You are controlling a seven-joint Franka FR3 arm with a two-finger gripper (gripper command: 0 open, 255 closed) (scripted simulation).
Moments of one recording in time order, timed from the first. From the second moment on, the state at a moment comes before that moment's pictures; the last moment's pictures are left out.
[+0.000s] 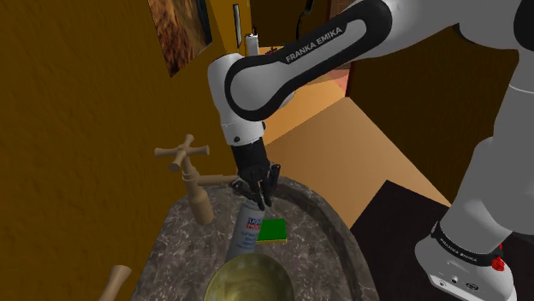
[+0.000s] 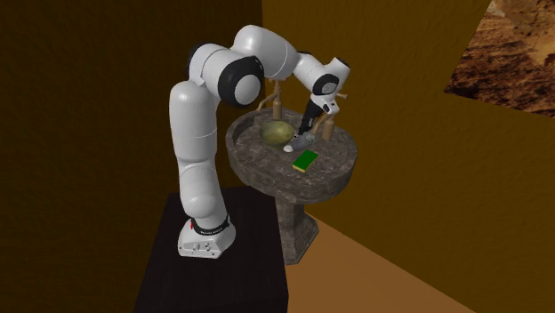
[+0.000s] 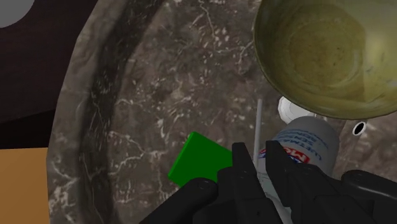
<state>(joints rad) 0.23 0.17 0.37 -1.93 0.23 1.81 0.72</state>
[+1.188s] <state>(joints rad) 0.43 0.25 0.42 -1.91 -0.20 1.68 1.14</state>
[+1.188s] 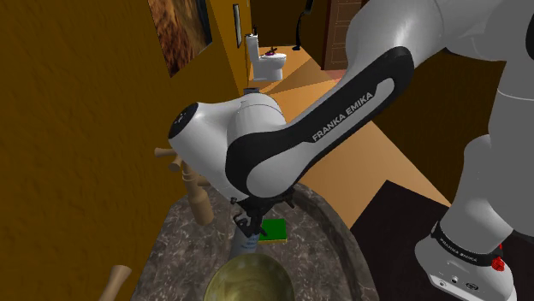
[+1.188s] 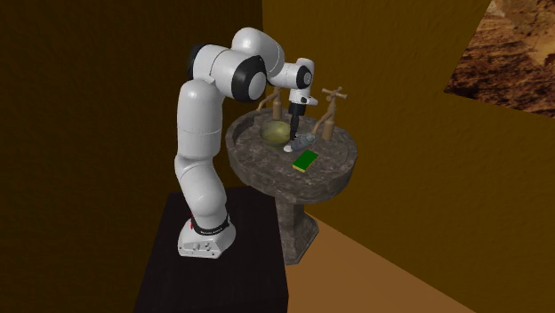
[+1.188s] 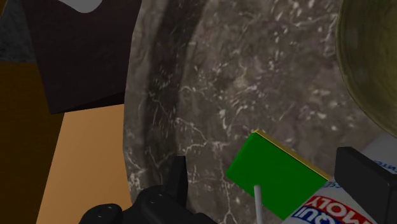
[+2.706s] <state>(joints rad) 0.43 0.22 0.43 -1.86 -0.18 1.61 1.12</state>
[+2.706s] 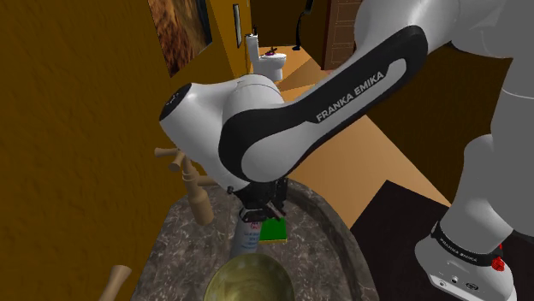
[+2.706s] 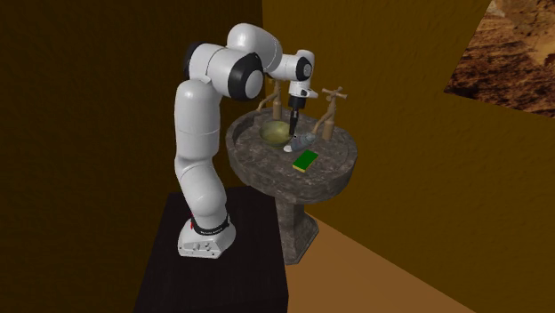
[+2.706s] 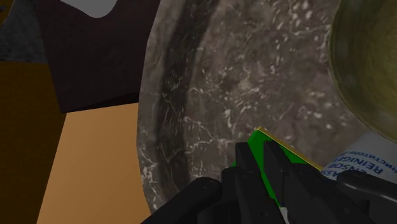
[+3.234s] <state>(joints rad) 0.42 0.04 0.44 -2.09 -0.27 1.82 0.94</state>
